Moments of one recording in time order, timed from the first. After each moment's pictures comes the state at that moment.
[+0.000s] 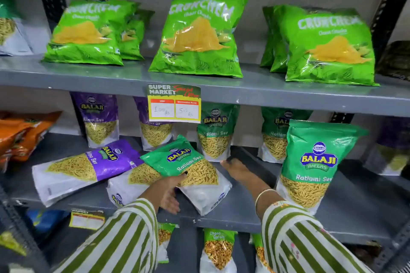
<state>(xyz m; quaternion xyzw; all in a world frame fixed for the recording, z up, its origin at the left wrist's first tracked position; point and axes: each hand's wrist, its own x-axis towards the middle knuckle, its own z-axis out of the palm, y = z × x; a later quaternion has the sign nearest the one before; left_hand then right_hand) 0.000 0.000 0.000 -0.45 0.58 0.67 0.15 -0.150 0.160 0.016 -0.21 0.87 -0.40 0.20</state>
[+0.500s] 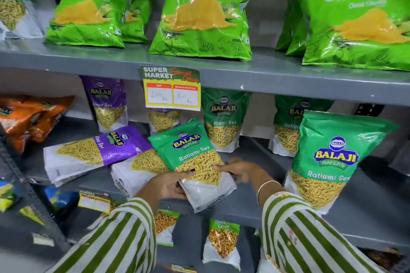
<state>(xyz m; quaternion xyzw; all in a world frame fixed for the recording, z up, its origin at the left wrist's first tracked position) -0.002 0.006 -0.020 -0.35 0.53 0.77 0.03 -0.158 0.157 0.002 -0.19 0.76 -0.43 0.45</state>
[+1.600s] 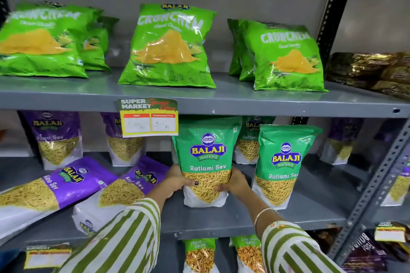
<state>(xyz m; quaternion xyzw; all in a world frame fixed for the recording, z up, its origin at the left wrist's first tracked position) -0.066 0.040 0.029 -0.23 0.78 0.58 -0.04 -0.137 0.222 0.019 -0.16 0.82 -0.53 0.12</state>
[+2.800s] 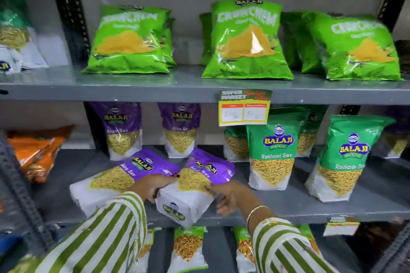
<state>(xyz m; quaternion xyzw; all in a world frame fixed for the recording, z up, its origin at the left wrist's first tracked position) 0.056 -0.181 -0.002 -0.33 0.71 0.61 0.13 -0.031 0.036 -0.015 0.02 0.78 -0.46 0.42</state>
